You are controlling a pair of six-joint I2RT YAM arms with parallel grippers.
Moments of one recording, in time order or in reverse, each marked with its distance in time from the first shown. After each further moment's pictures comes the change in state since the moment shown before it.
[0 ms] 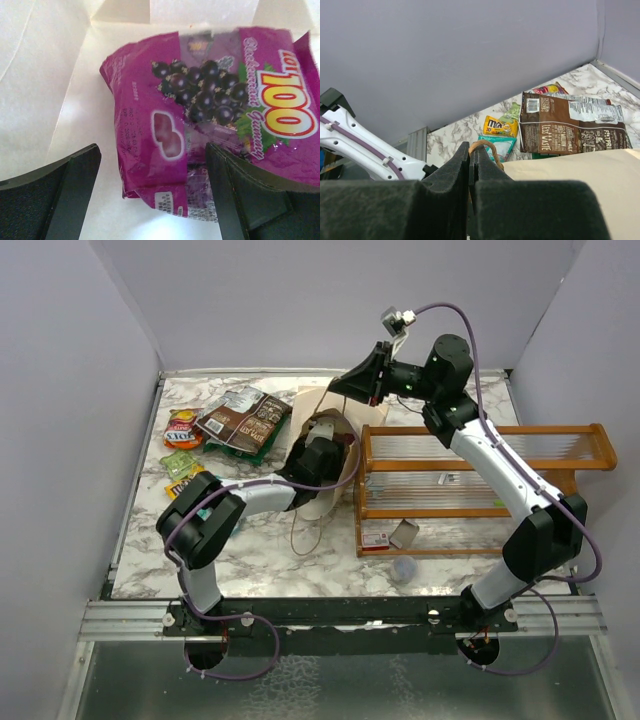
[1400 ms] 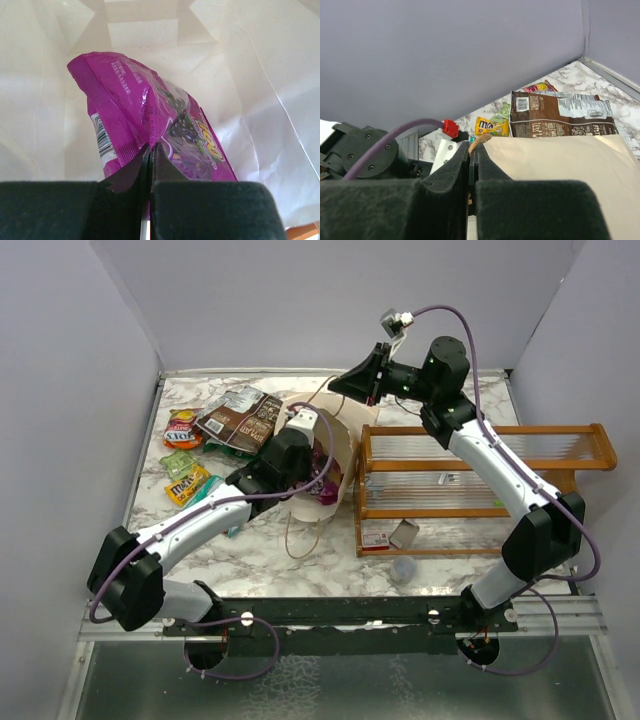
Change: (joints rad) left arm 0.003 -0.438 -0.023 -0.365 0.230 -0.006; right arm 0.001 0.000 -0.015 -0.006 0.050 -0.015
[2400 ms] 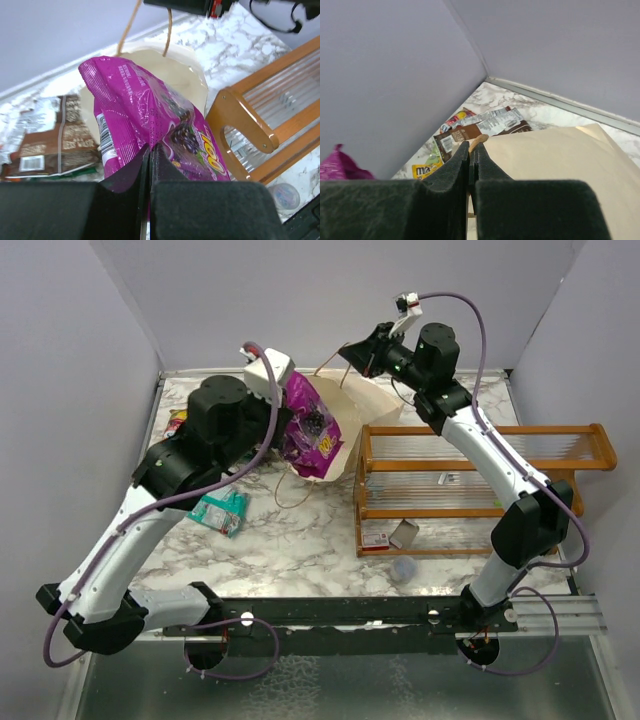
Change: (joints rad) left arm -0.002 -0.170 0.610 -0.550 0.146 0.172; right arm 0.000 0.095 0.132 -0.116 0.460 -0.013
